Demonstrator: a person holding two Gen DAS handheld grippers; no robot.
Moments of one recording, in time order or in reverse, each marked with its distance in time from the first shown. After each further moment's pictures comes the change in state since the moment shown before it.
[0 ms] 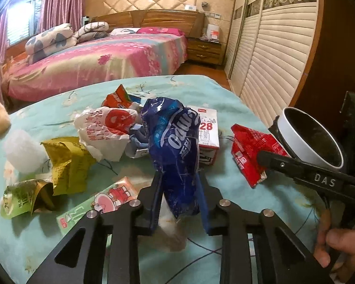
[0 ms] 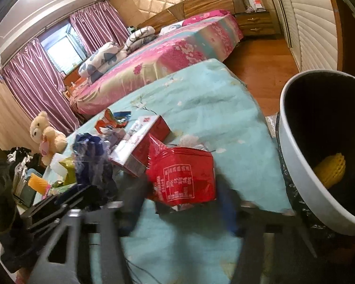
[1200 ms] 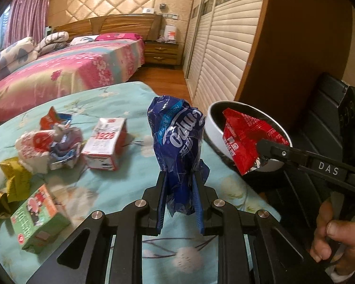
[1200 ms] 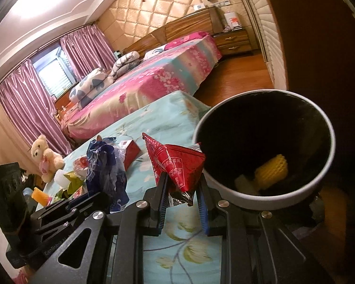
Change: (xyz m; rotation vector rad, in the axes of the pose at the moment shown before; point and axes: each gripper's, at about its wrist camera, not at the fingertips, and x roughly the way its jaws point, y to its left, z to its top) left arm -0.017 -0.083 -0.001 0.099 -0.011 -0.177; right arm -0.105 -0.054 -0.009 0.068 -0.151 -0.068
